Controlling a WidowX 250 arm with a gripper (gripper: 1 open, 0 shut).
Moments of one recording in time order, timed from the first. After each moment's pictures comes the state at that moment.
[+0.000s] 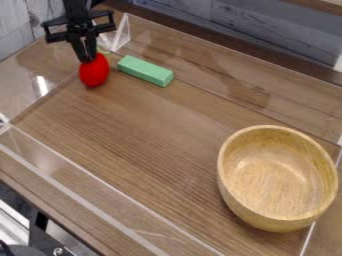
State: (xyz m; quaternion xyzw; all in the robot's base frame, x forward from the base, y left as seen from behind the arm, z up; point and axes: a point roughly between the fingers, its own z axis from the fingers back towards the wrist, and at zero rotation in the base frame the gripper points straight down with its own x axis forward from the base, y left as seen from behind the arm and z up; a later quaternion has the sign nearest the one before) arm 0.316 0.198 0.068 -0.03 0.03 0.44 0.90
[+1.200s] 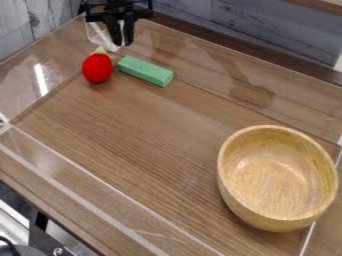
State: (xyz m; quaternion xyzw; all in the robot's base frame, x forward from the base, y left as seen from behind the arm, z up) arm 0.367 0.158 0.075 -0.04 0.02 0.29 0.95
